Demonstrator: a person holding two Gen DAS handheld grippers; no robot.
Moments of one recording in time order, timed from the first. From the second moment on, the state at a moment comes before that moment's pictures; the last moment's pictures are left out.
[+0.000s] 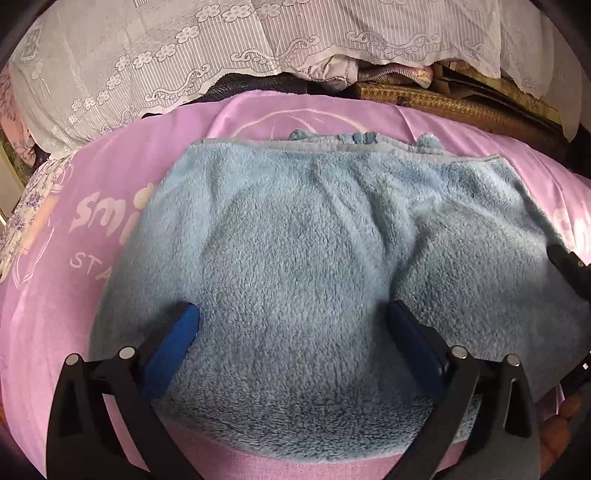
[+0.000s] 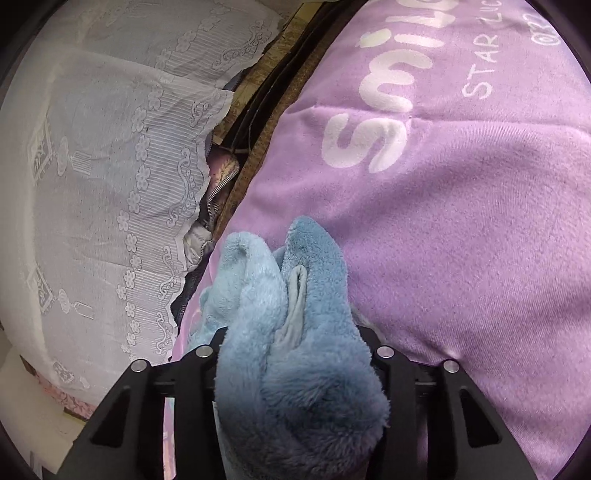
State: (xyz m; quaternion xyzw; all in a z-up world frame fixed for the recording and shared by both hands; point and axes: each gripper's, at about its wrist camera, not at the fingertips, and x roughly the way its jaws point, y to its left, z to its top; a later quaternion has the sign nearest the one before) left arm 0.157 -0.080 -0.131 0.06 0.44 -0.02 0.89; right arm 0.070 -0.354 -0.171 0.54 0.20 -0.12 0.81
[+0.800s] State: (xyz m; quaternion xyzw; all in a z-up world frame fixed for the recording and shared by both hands) left arm 0.153 -0.062 -0.107 0.03 0.44 -0.07 0.90; right arm 0.063 -0.333 -0.134 0.44 0.19 -0.09 0.87
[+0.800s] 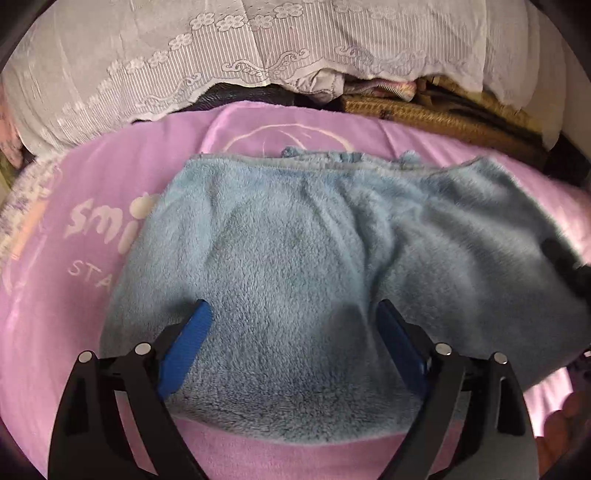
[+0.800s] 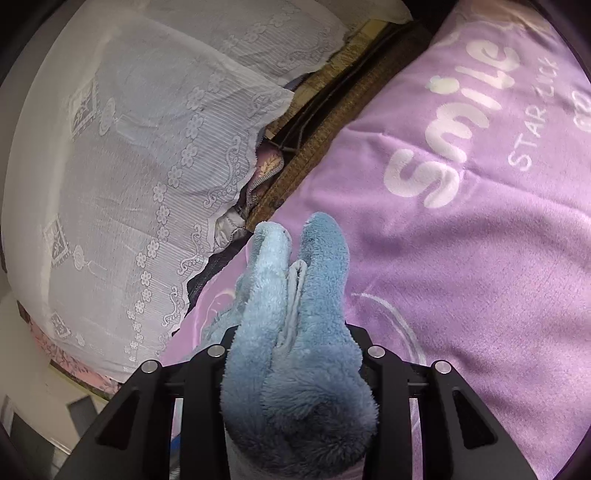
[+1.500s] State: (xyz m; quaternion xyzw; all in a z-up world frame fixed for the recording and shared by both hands) left arm 0.203 -0.098 -0.005 -0.01 0.48 -0.21 0.85; right arm 0.064 -0.288 -0.098 0.31 0.17 -0.07 0.93
